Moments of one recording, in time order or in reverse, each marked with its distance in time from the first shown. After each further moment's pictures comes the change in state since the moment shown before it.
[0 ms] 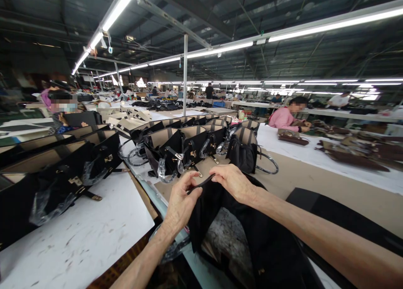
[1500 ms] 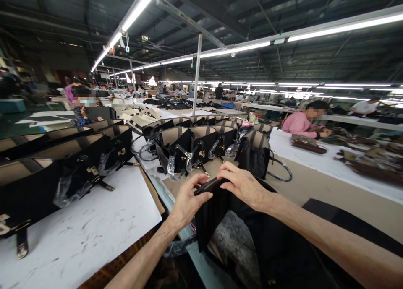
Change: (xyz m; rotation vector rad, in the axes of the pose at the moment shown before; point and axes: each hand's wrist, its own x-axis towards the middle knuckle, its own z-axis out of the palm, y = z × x) left_hand -0.001 -0.016 -0.012 -0.128 -0.078 0.014; right_hand -0.001 -0.003 0.001 -0.059 -0.045 -0.129
